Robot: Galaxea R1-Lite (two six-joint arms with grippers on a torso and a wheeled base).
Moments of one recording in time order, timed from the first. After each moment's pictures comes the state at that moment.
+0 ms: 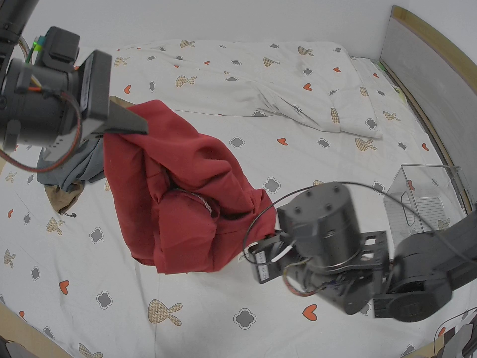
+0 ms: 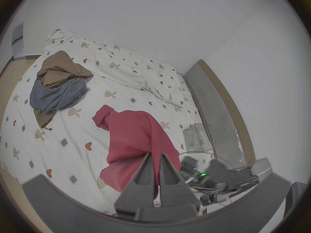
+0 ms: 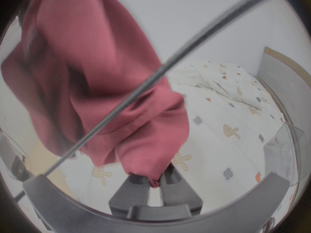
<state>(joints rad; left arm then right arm) -0.71 1.49 -1.73 0.79 0.08 -0.55 0.99 1.84 -0.95 -0.39 -0.49 0.24</state>
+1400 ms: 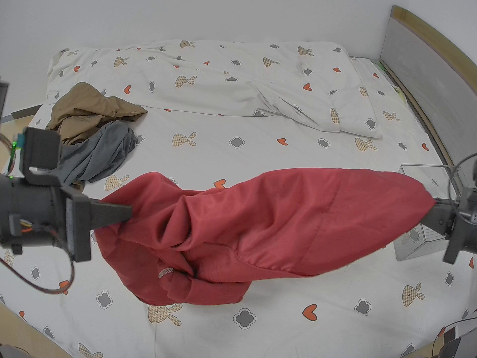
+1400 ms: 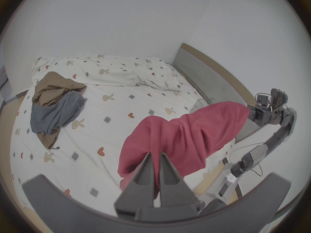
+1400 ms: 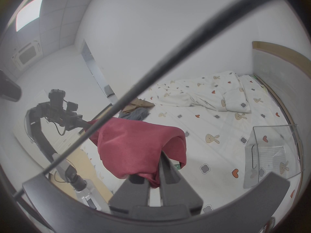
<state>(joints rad) -0.72 1.25 -1.14 0.45 0.09 -0.23 0.82 1.06 -0.78 -0.01 -0.17 0.26</state>
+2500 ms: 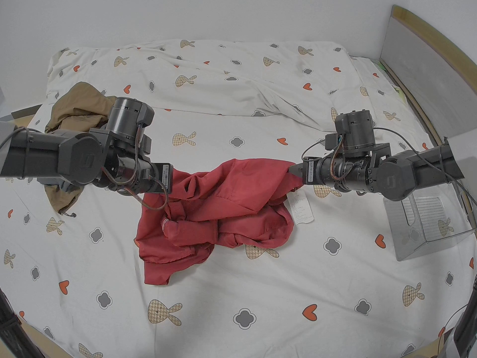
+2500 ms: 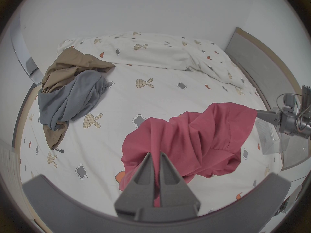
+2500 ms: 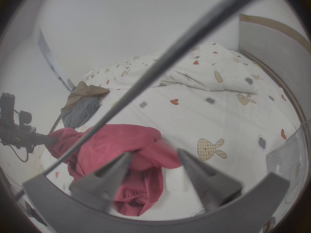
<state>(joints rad) -0.37 1.94 -1.41 0.18 0.17 -0.20 0.45 2.05 -1.38 -0.20 -0.07 0.26</state>
